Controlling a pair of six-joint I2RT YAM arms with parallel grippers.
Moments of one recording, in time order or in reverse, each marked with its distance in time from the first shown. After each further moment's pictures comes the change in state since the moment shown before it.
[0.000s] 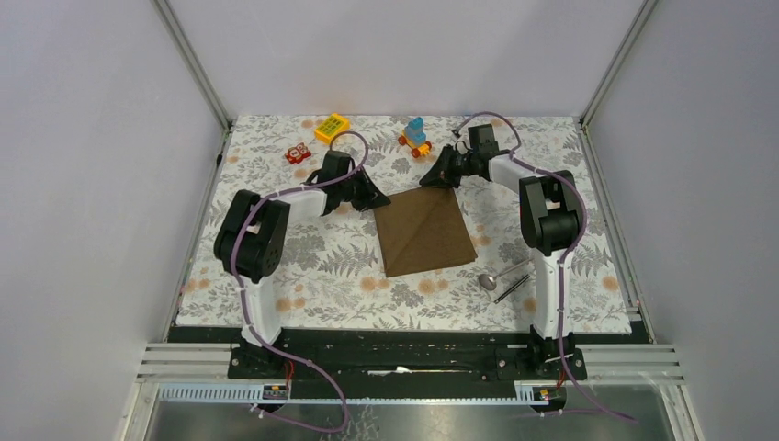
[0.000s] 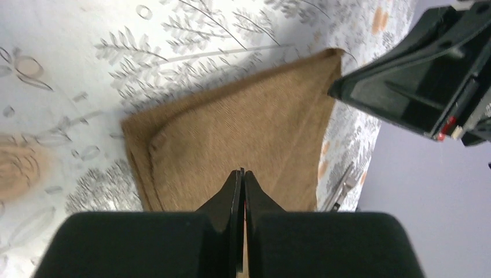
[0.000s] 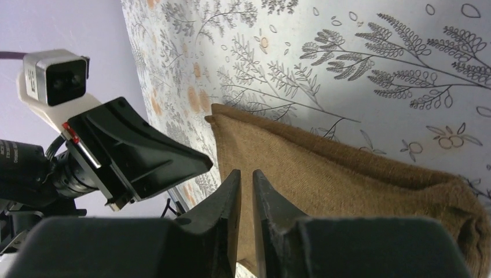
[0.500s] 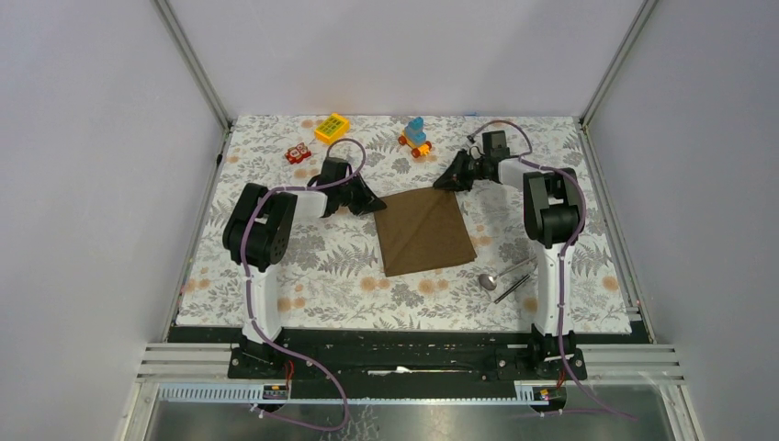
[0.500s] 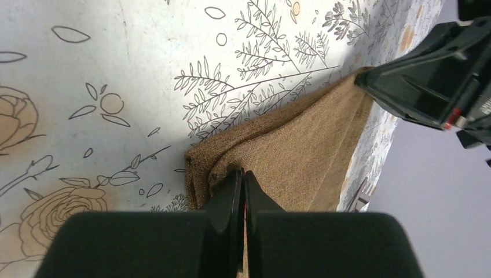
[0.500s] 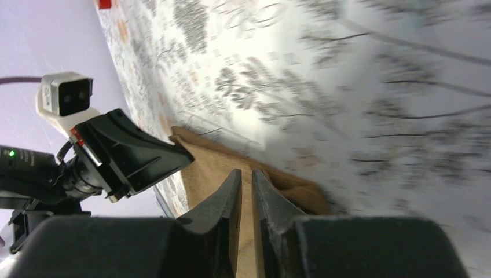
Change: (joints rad) left arm 0.039 0.141 0.028 0.060 -0.001 0.000; right arm -0.068 0.095 0.014 0.043 -0.003 -0.007
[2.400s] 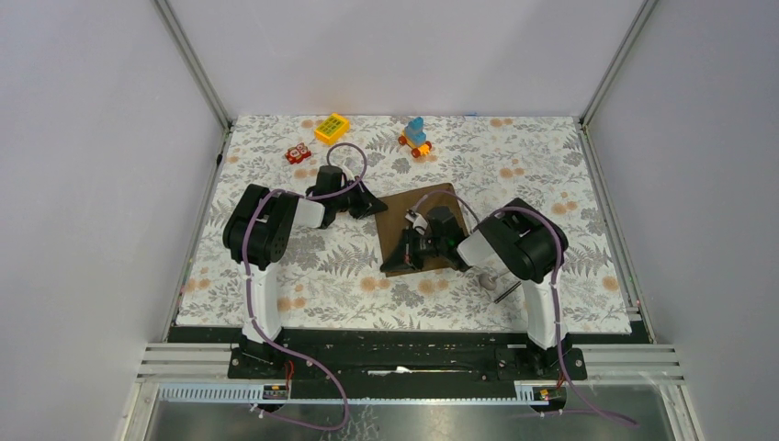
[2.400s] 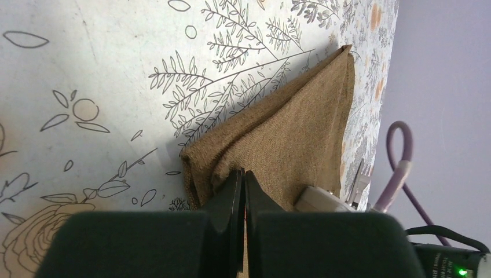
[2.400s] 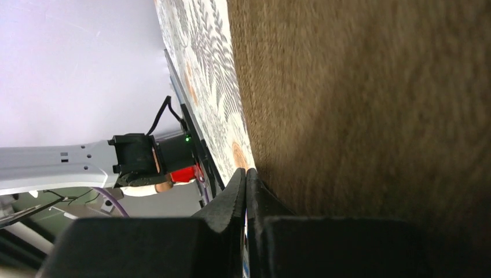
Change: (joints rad) left arm 0.011 0.016 -0.133 0.298 0.093 0.032; right arm 0.465 -0.240 -0.794 0.839 -0.016 0.390
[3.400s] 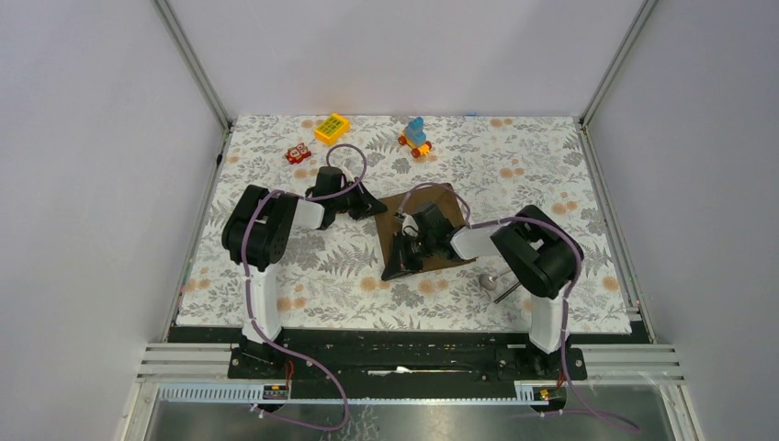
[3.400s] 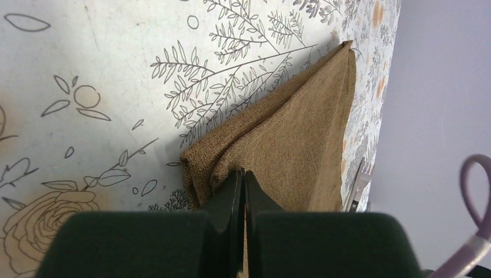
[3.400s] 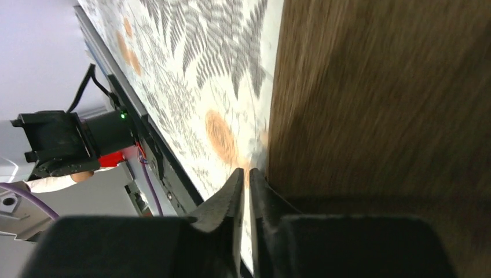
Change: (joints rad) left arm 0.003 -0.011 -0.016 0.005 -0.003 -0.003; right arm 0.080 -0.106 0.098 -0.439 0.112 -0.307
